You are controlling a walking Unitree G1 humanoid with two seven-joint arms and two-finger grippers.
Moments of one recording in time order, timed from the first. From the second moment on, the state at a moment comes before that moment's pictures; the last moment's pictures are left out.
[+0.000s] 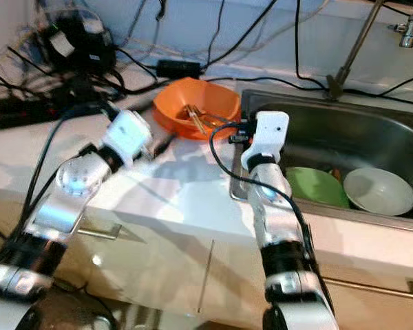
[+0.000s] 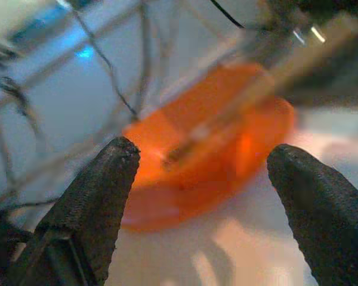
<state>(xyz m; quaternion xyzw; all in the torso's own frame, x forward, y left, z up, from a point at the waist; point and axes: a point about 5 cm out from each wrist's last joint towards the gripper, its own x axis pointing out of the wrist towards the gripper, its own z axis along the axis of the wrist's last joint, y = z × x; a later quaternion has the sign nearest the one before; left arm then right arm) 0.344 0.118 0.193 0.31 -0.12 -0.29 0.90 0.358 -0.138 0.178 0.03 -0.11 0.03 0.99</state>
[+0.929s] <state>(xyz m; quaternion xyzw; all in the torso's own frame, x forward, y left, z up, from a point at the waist) 0.355 0.136 0.205 0.43 -0.08 -0.33 0.84 0.351 -0.128 0.174 0.05 -0.10 0.03 0.99</state>
